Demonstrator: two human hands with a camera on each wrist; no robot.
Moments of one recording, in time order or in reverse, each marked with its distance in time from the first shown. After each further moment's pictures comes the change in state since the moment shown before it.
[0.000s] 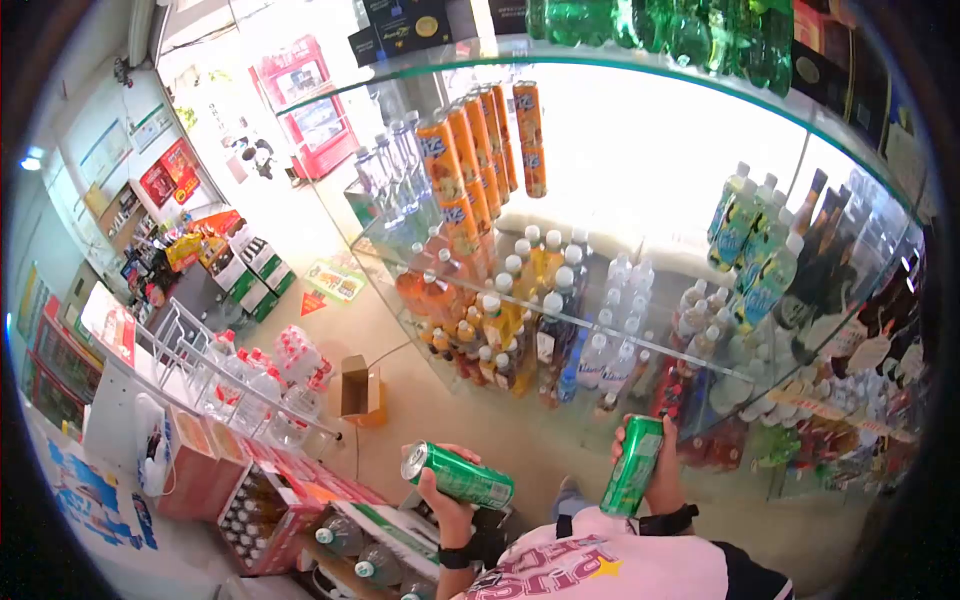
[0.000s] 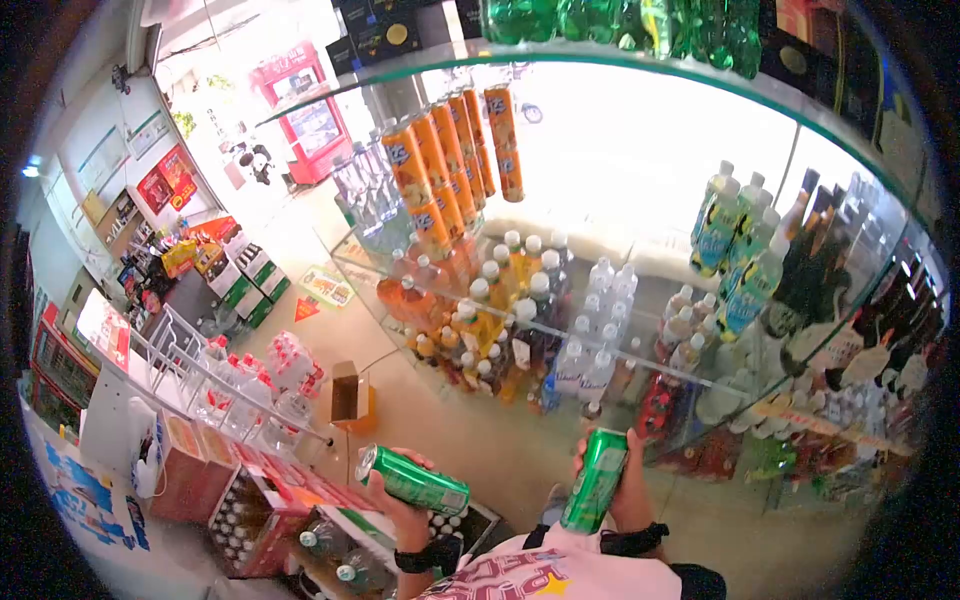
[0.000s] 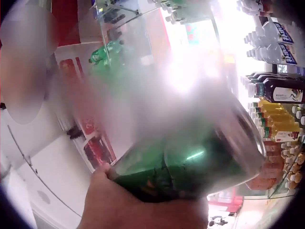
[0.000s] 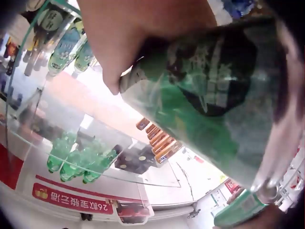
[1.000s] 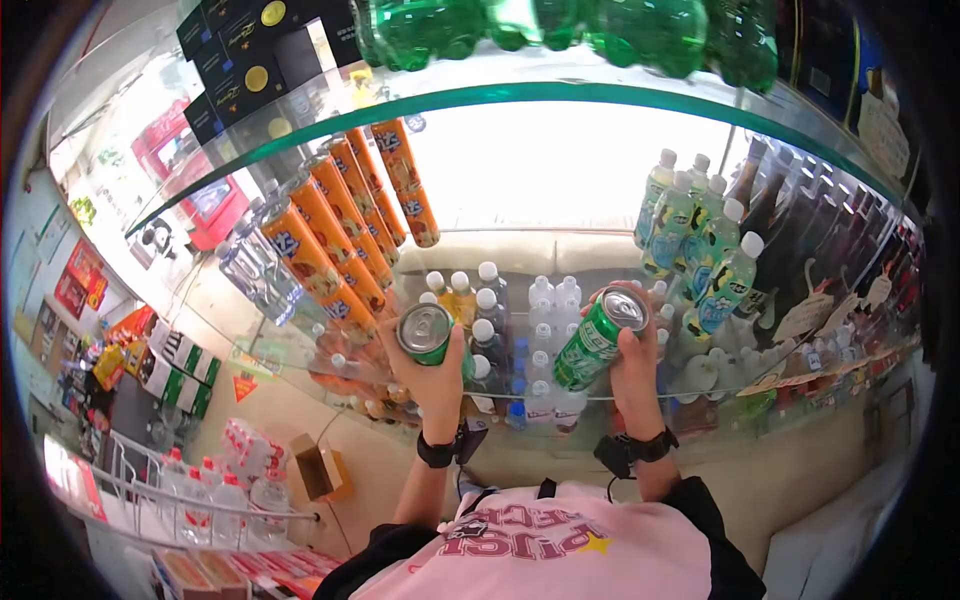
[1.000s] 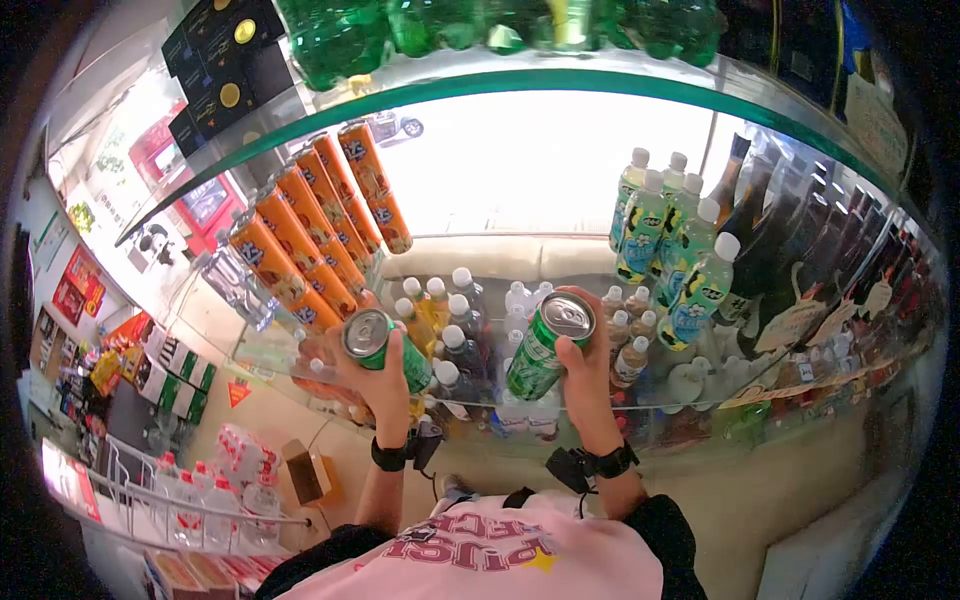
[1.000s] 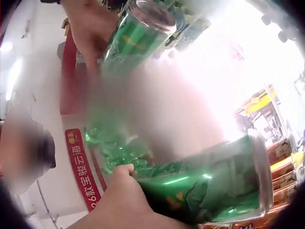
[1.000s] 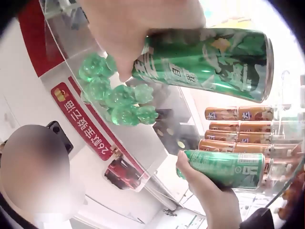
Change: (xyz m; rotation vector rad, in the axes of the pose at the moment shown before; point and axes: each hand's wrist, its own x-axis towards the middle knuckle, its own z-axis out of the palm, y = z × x) left_hand 0.210 -0.081 0.198 0.444 -0.325 0.507; right_hand 0.144 -0.115 0.105 -0.545 0.003 -0.942
